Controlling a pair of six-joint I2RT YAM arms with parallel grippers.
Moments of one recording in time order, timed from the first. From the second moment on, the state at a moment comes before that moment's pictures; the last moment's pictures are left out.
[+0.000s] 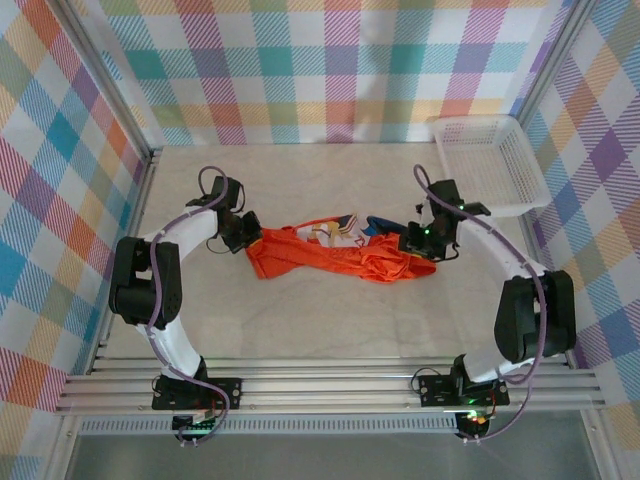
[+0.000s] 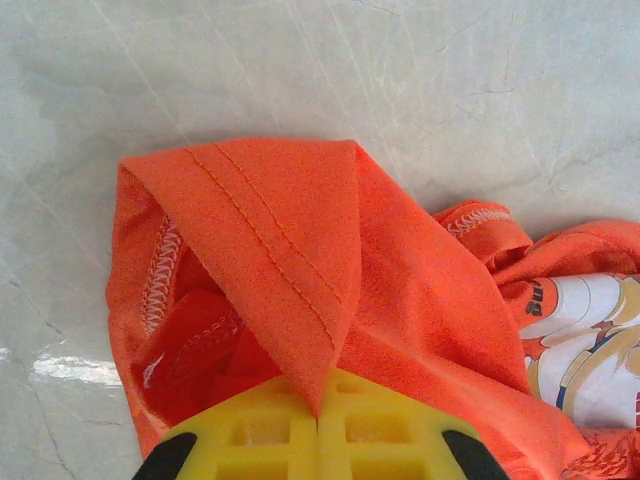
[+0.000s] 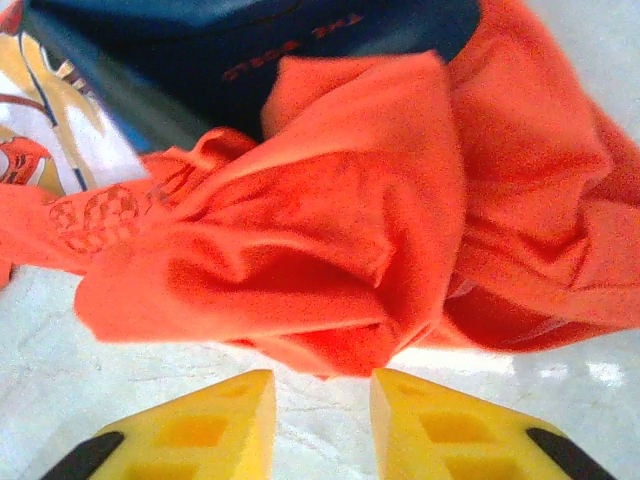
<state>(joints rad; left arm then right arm) -0.17 1.78 1.19 -0.58 0.27 -0.71 0.23 1.51 1.10 -0.81 -0.28 0.38</state>
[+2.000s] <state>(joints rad) 0.08 1.68 1.73 -0.69 0.15 -0.70 0.24 1.64 1.95 -0.87 -0.08 0.32</state>
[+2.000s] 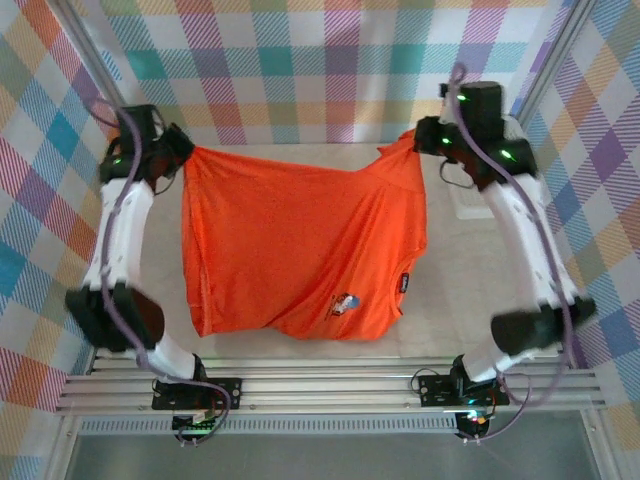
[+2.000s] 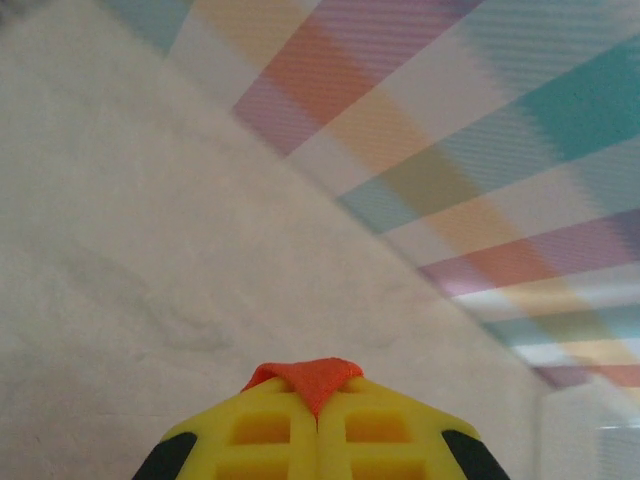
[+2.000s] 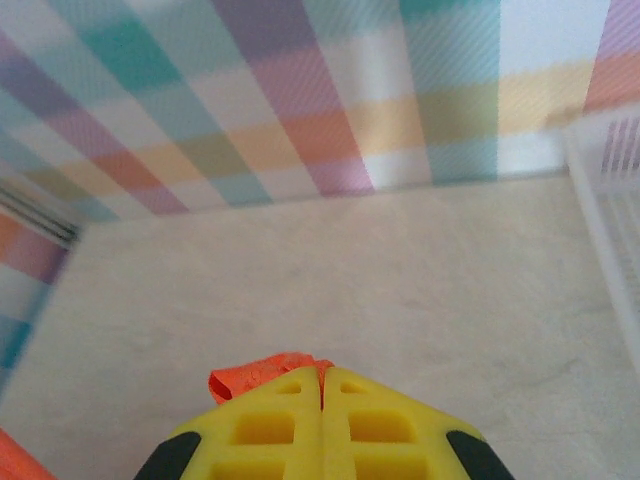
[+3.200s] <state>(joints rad) -0.25 1.74 1.01 -0.52 0.17 -0.73 0.36 1.91 1.24 -0.69 -0.31 0.53</state>
